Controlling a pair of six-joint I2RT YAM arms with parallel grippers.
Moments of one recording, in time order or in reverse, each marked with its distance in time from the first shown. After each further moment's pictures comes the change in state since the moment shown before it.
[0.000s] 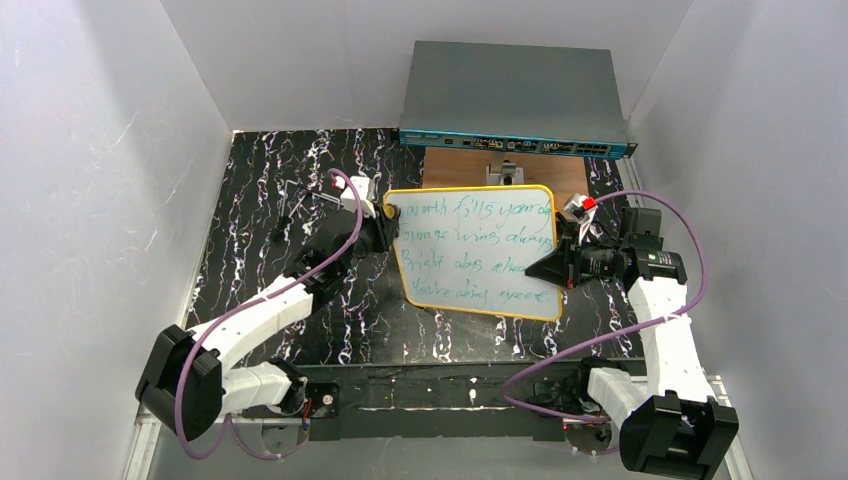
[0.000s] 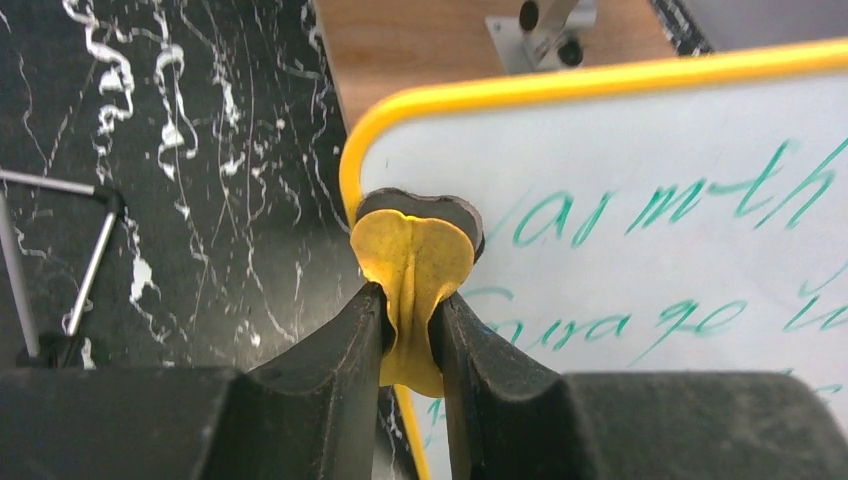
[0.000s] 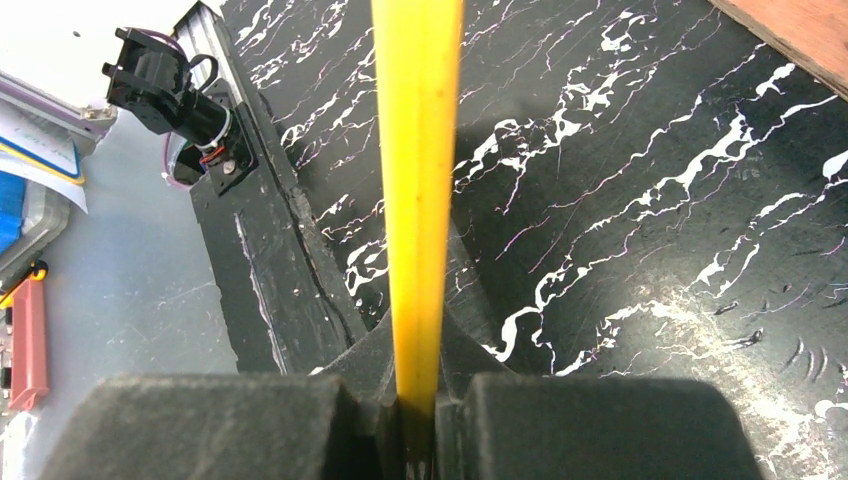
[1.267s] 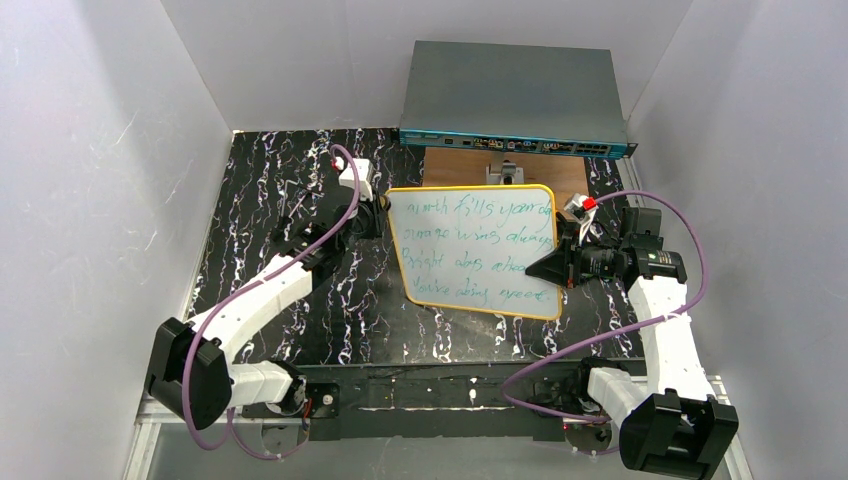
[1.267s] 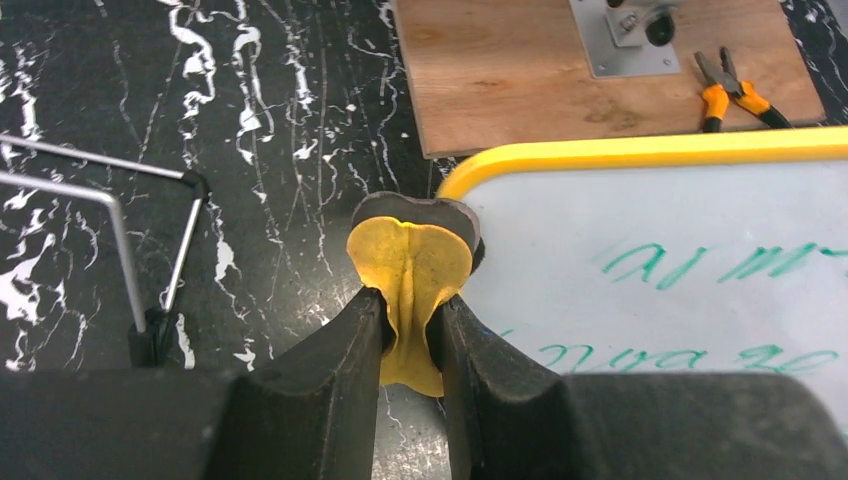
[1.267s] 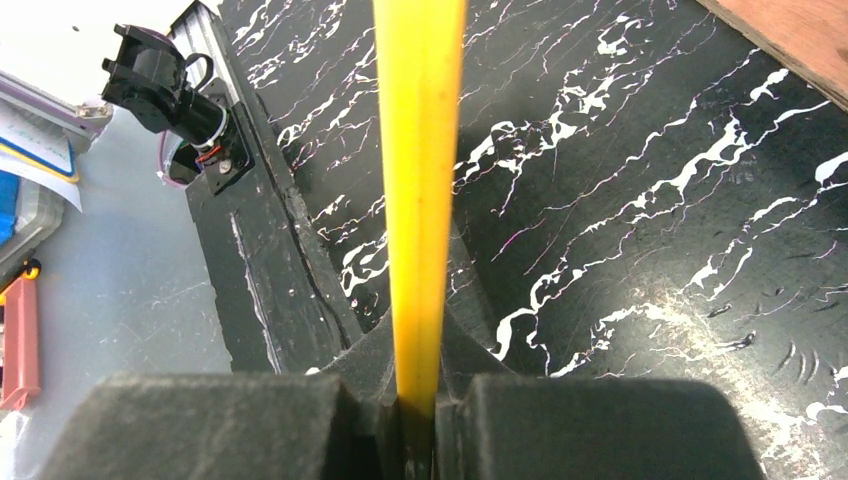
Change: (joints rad) left arm 0.061 0.059 0.174 -0.283 -0.025 0.045; right arm -0.003 0.006 0.000 -0.001 -0.005 -0.023
